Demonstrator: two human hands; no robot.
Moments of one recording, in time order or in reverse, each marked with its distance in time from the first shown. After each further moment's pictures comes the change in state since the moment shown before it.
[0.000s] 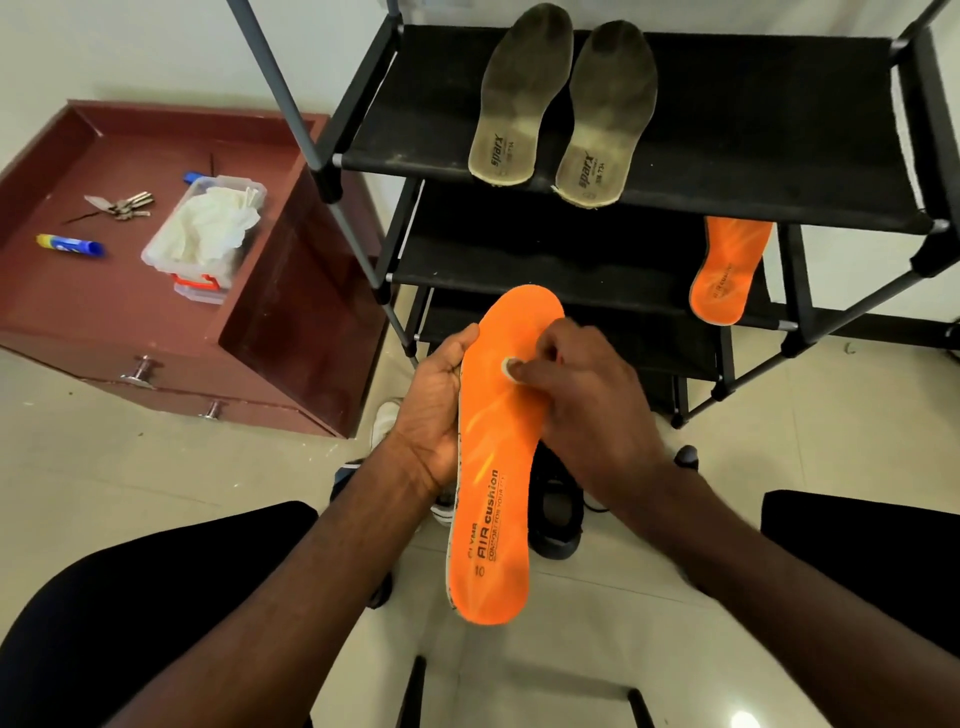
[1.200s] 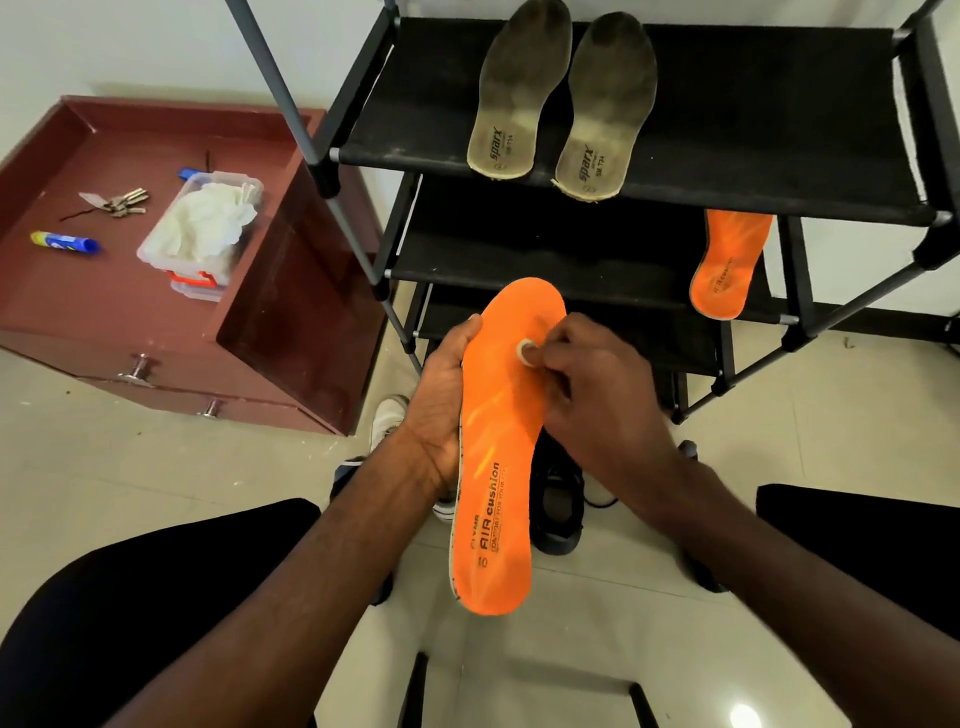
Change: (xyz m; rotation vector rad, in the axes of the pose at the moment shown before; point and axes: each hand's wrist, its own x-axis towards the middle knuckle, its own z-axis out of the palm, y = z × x) left_hand 0.012 -0.003 -0.004 0.051 -0.052 0.018; right_hand 0.004 0.009 0.002 0.131 0.062 0.102
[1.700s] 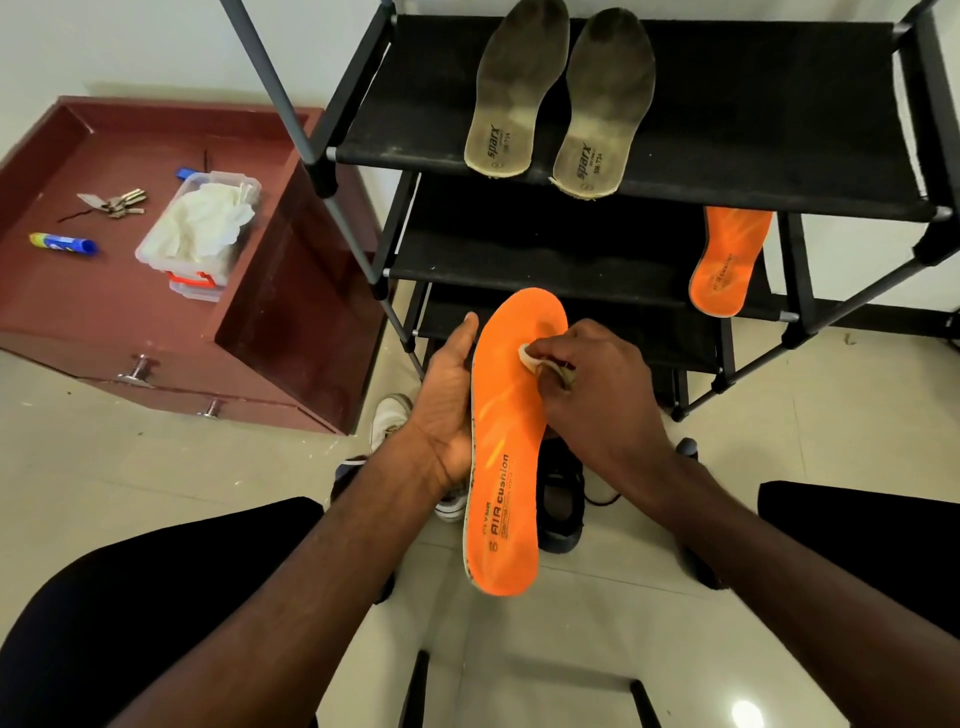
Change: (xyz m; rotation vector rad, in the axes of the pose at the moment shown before) left_hand 0.003 -0.002 0.004 0.047 0.060 -0.068; right_hand 0.005 0.003 0.006 0.046 -0.016 0.190
